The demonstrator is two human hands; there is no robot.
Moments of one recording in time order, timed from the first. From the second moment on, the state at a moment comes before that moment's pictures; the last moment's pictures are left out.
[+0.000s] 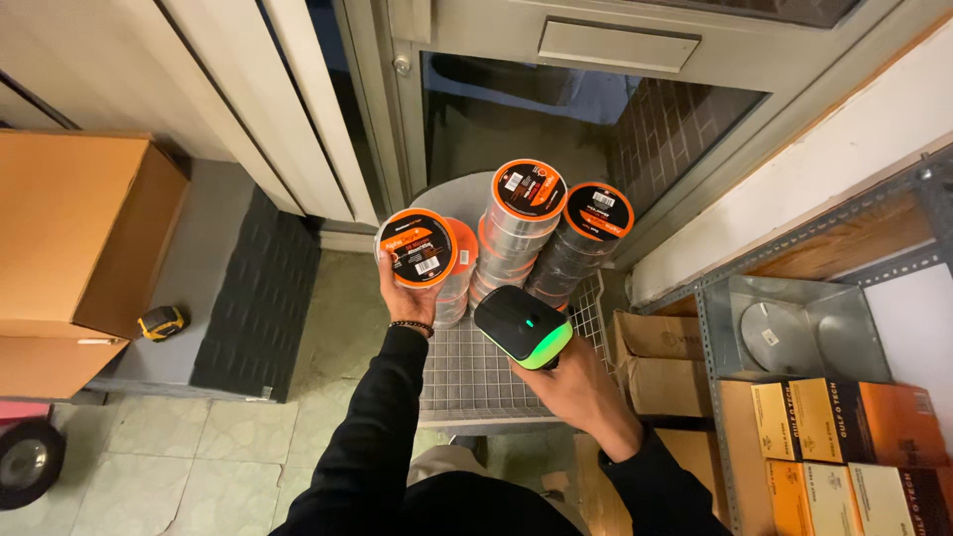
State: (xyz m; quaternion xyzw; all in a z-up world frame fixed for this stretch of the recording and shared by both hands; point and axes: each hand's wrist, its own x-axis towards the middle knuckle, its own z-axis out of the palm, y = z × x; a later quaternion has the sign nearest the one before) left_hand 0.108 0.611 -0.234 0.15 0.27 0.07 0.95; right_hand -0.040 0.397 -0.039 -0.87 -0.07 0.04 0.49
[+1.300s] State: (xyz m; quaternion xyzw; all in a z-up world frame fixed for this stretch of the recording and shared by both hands) left_hand 0.042 0.238 0.027 0.19 -0.11 -0.29 0.93; right_hand -0.200 0.047 0.053 -0.74 0.26 -0.26 0.57
